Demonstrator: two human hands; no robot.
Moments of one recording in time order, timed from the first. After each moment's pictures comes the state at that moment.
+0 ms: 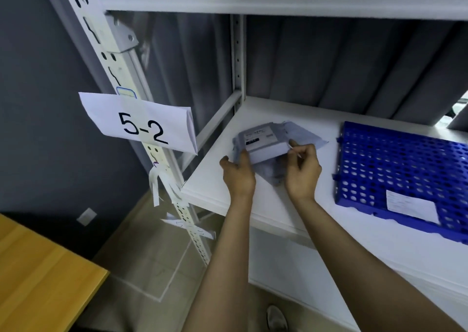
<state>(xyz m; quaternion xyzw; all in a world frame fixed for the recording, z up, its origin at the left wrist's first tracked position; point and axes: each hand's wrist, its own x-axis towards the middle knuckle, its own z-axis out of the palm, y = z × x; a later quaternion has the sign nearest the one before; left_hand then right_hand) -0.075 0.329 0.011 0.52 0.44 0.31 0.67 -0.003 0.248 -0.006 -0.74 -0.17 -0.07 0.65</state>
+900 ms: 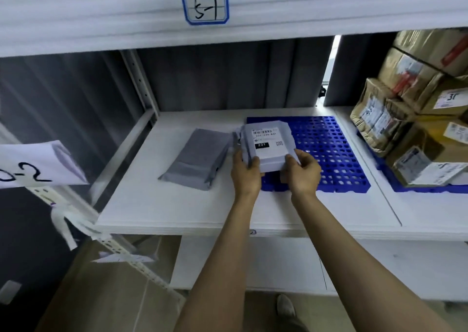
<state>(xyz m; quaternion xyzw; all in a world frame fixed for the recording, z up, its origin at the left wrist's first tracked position) 0.017 0.157 0.003 0.68 0.24 0.22 0.66 0.042 0.058 0.010 -0.70 0.11 -0.06 0.70</state>
